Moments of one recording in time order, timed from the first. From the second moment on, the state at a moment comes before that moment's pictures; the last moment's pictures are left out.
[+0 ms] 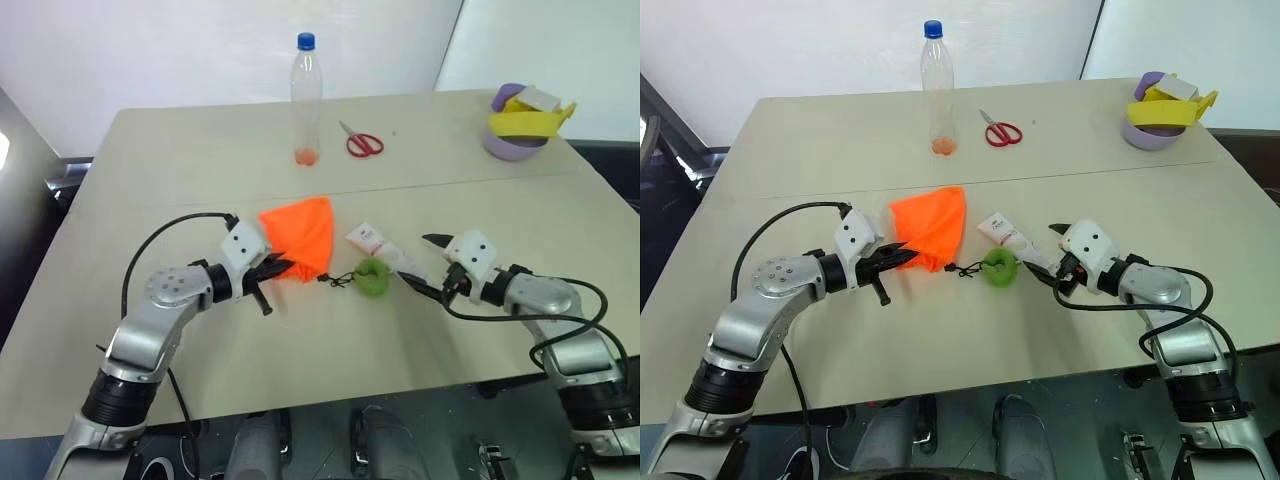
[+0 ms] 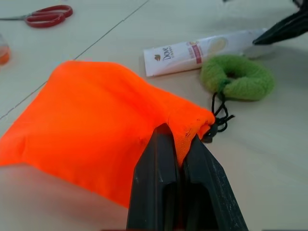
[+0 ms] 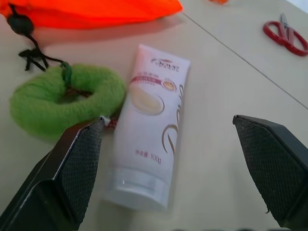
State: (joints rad) left arm -0.33 0.52 -0.09 -0.31 -0.26 0.54 -0.76; right arm -0.23 -0.69 -0.02 -0.05 0.18 0.17 0.78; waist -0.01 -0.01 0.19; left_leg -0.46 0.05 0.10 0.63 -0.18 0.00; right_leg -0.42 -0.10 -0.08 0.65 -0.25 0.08
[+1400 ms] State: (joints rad) left arm -0.31 0.50 -0.10 -0.12 -0.12 0.25 -0.72; right arm -0.42 -0.74 0.10 -0.24 0.28 1.03 0.65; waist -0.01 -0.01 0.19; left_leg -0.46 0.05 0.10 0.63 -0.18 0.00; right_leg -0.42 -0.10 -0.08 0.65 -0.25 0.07
